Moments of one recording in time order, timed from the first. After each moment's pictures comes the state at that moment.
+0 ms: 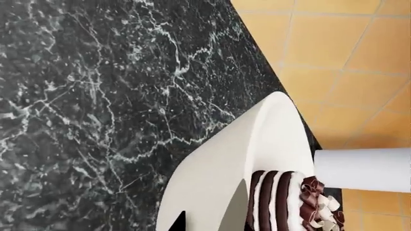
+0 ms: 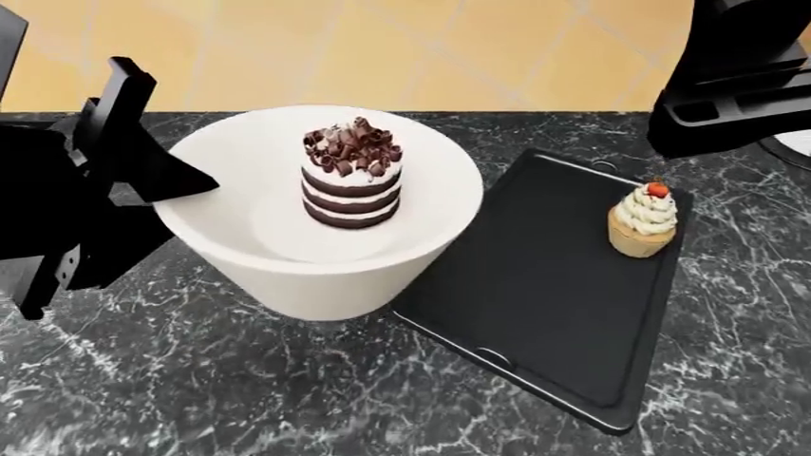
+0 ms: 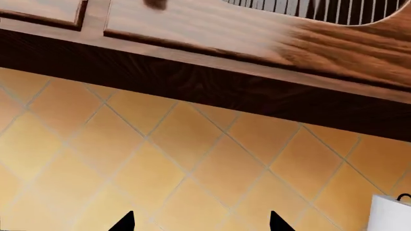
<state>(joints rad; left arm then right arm) -1.27 -1.05 0.61 0.39 -2.91 -0.11 -1.32 1.64 1.05 -0.57 -0.82 1.94 0.76 1.29</state>
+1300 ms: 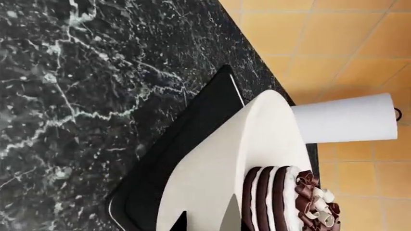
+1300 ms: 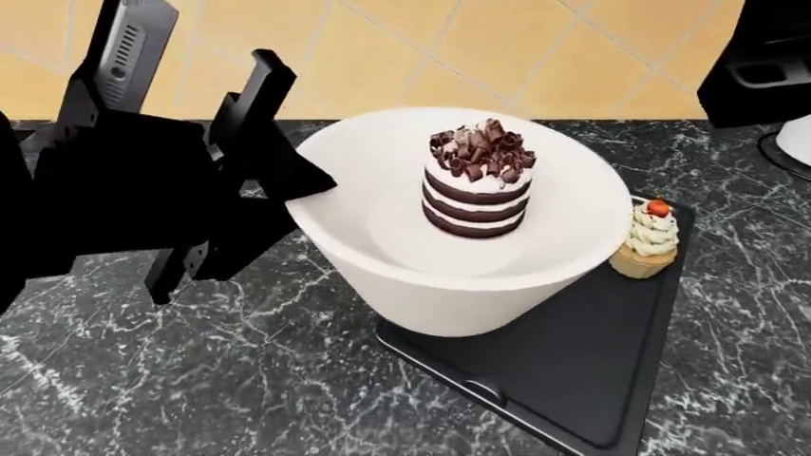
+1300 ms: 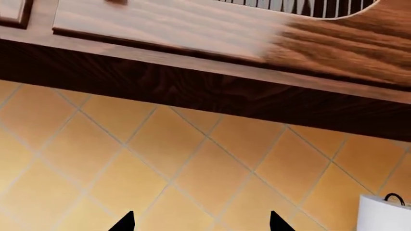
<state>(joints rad) -1.34 -0.79 0.69 0.44 -2.87 0.00 -1.32 1.65 1.09 -0.54 -0.80 1.94 0.75 1.27</state>
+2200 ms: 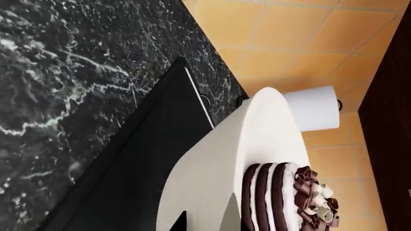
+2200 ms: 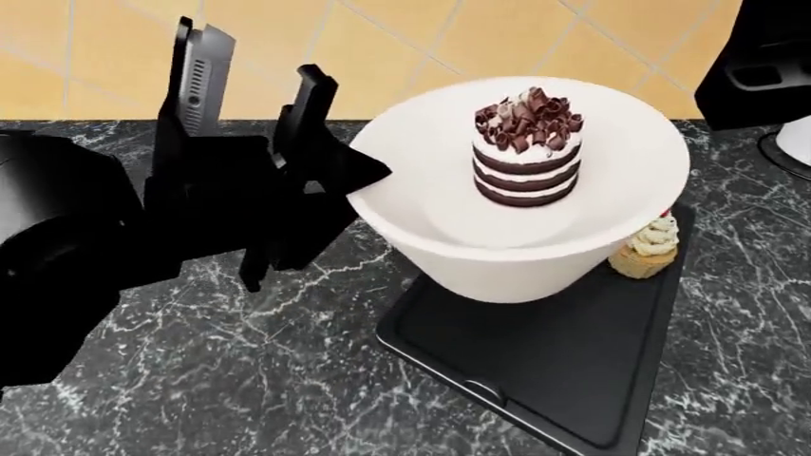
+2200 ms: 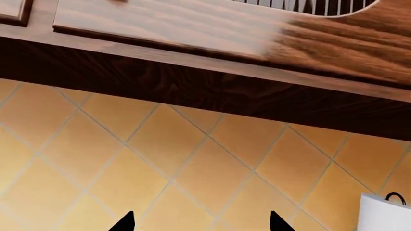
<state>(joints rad) -1.20 -0.69 0.71 0.34 -2.74 -0.07 -1.02 1.64 1.09 -0.53 -0.80 1.94 0.75 1.26</state>
